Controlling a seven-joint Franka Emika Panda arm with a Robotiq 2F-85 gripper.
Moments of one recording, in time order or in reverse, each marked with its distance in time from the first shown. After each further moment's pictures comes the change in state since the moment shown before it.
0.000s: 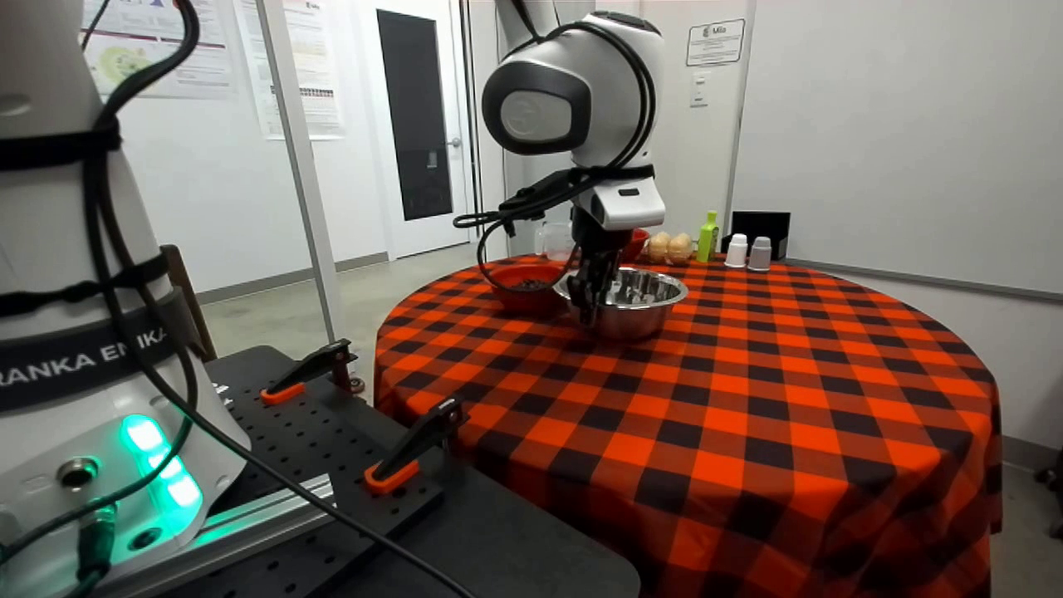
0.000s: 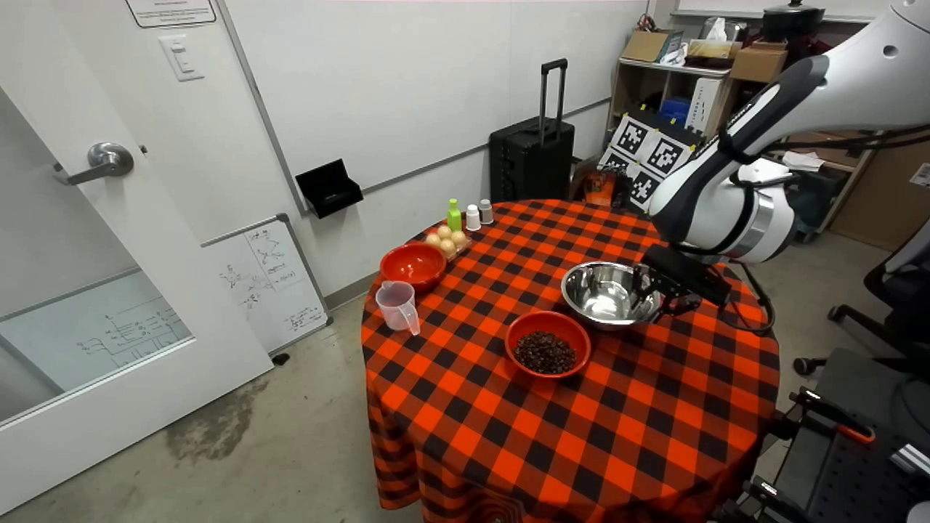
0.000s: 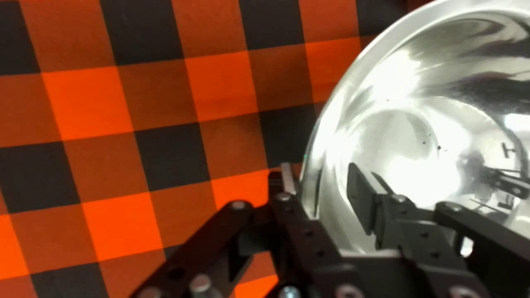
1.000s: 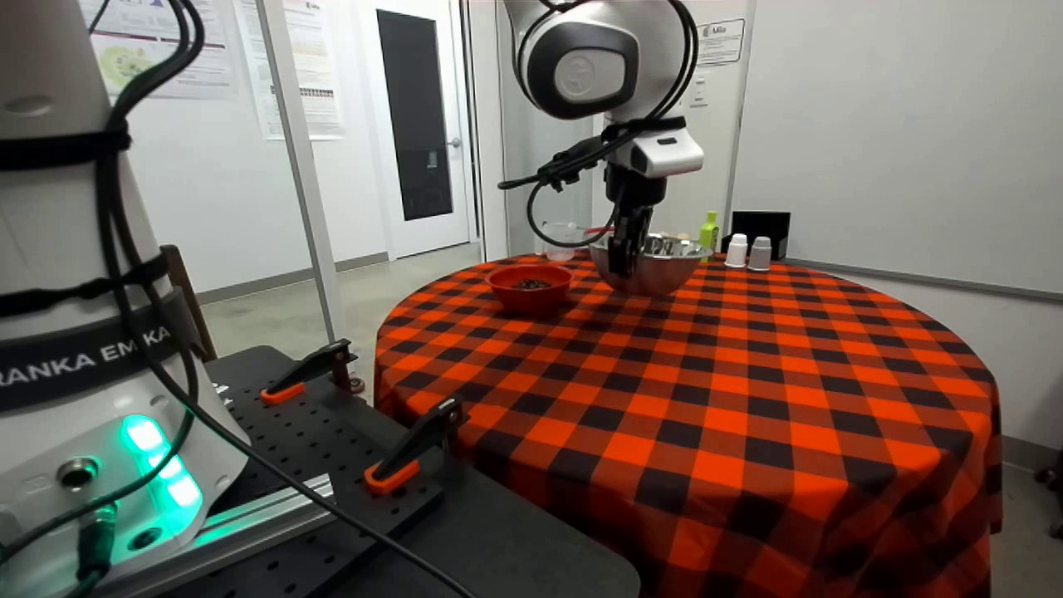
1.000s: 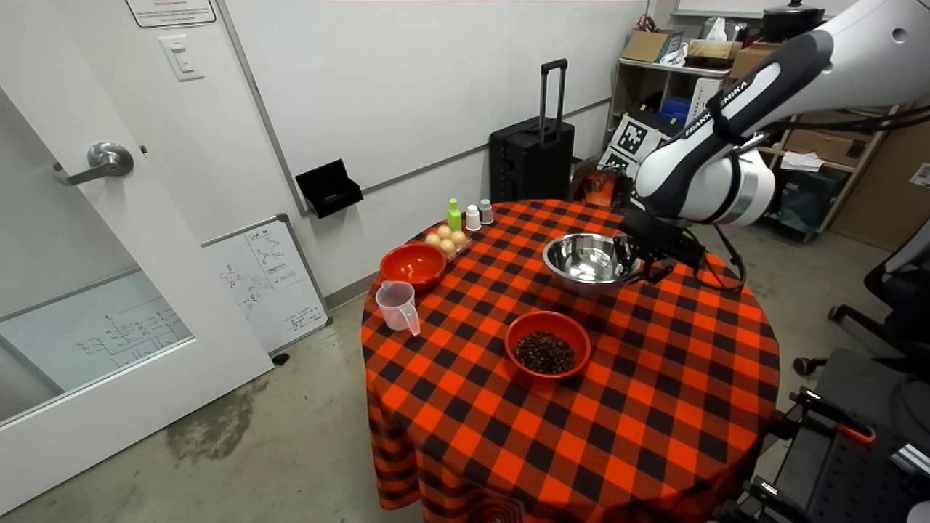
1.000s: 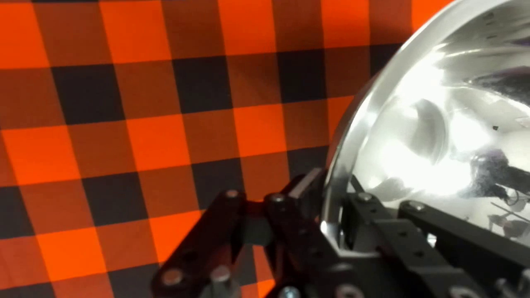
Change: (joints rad) arm 0.108 -0.007 -0.130 0.129 -0.280 -0.077 0.222
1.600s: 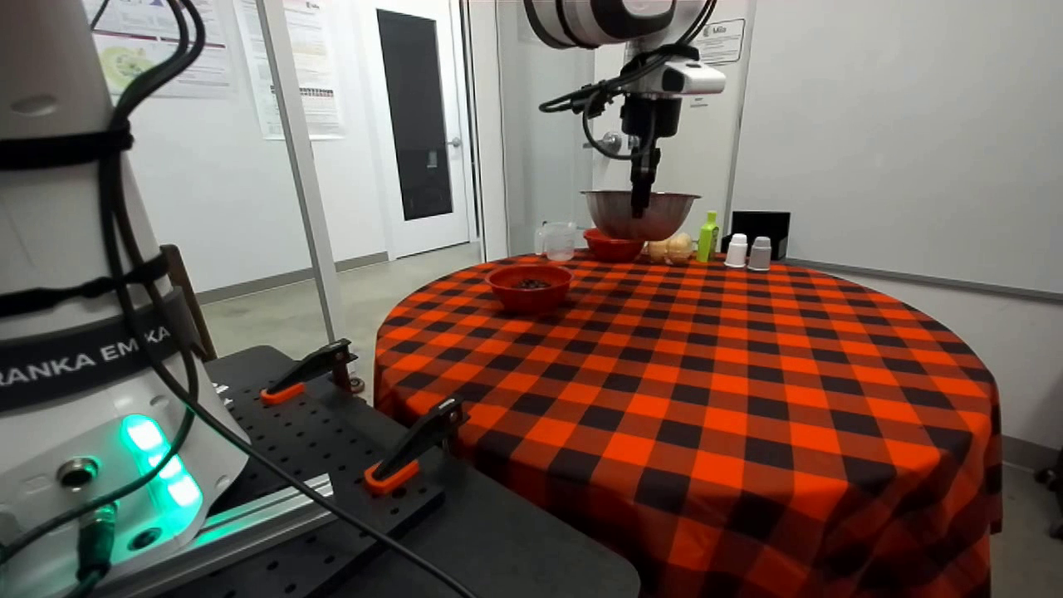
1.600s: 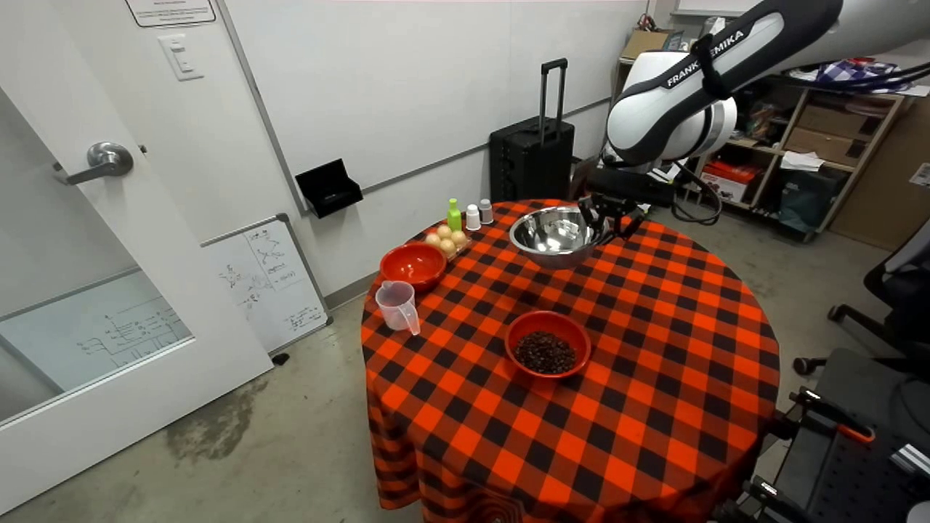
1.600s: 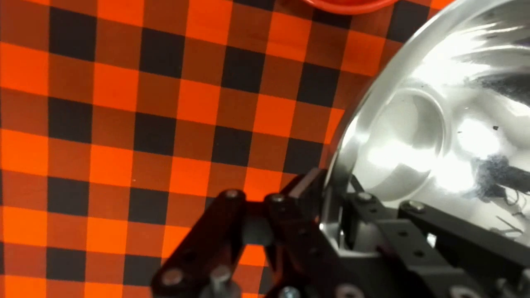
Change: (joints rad) arm 0.026 0.003 -0.004 0.284 -0.349 -0.340 0.121
